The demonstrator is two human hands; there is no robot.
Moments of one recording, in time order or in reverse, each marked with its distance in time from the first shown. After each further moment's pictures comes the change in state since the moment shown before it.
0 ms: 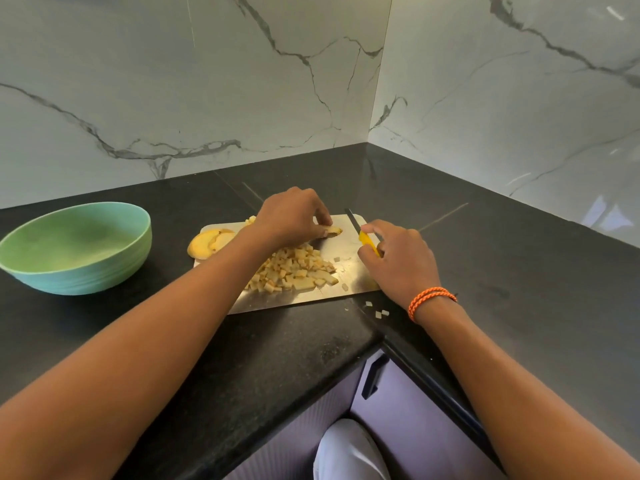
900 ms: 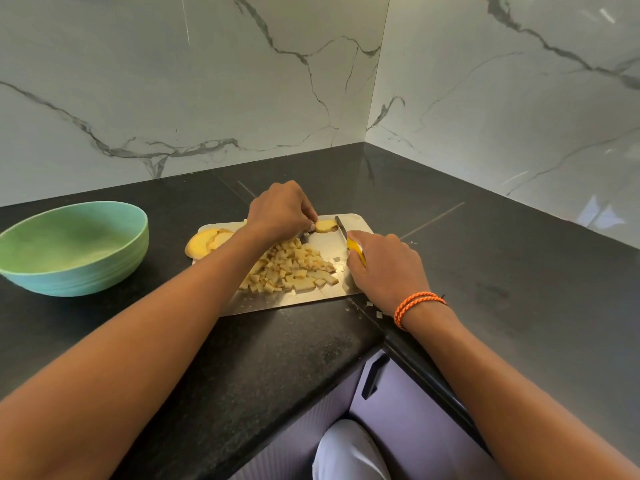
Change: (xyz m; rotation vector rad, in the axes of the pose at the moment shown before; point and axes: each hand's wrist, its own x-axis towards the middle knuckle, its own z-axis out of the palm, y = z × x) left_hand 0.004 -0.014 0.004 -0.195 0.013 -0.253; right_hand -0.006 -0.022 0.005 -0.253 -0.152 -0.036
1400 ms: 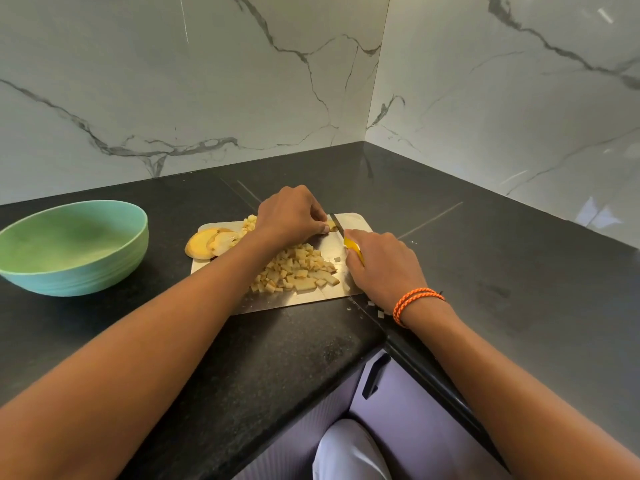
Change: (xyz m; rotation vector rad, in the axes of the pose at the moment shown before) left_hand 0.002 0.006 0.013 0.067 0.037 0.071; right_hand 0.003 -0.003 0.000 -0.002 -0.026 -0.037
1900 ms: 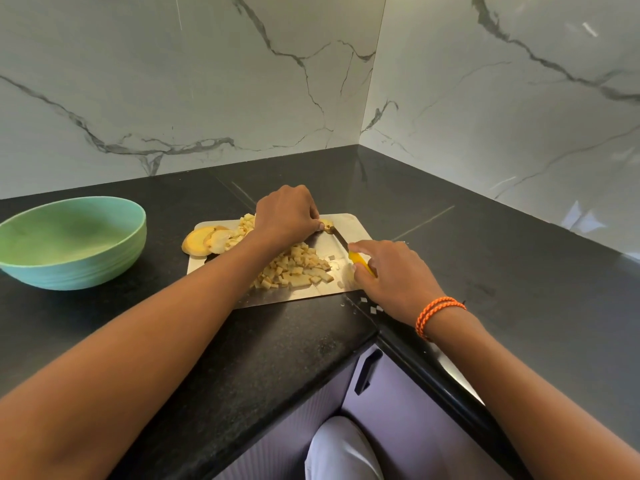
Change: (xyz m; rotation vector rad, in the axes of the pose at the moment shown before) left_hand -0.007 0.010 0.000 0.071 0.060 -0.038; right_hand -0.026 0.016 -0.016 0.111 -0.068 -0.020
